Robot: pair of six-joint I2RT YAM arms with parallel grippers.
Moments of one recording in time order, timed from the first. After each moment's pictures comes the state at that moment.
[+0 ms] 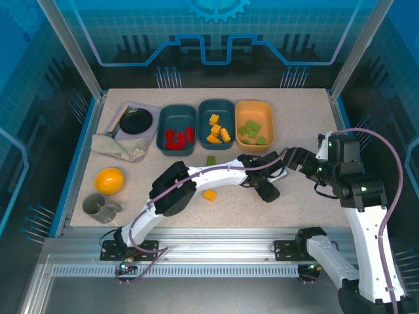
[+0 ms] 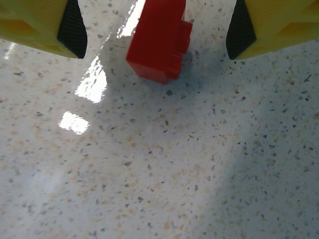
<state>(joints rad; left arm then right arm) -1.05 2.30 1.87 -0.68 0.07 -0.08 0.08 0.81 1.20 -1.19 -0.21 0.55</state>
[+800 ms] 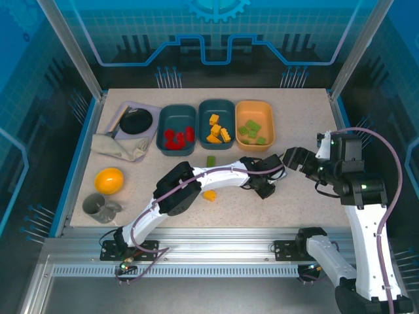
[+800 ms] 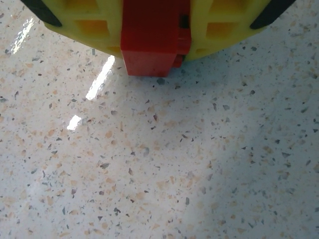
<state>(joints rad) -1.04 2.35 1.88 -0.66 0.05 -0.15 0.04 0.83 1.21 -1.19 -0.29 0.51</state>
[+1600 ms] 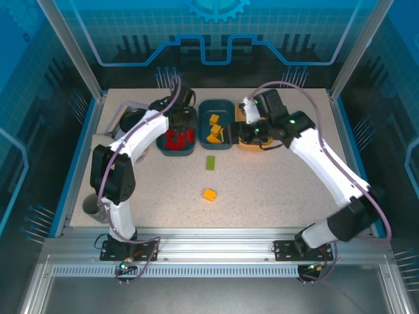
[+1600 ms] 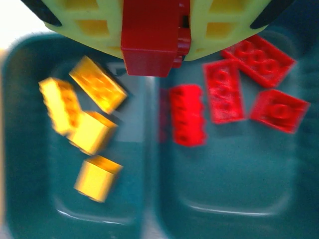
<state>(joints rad) -0.35 1.92 1.70 -0.78 -0.09 -0.51 0.51 1.52 1.56 -0.91 -0.37 0.37</state>
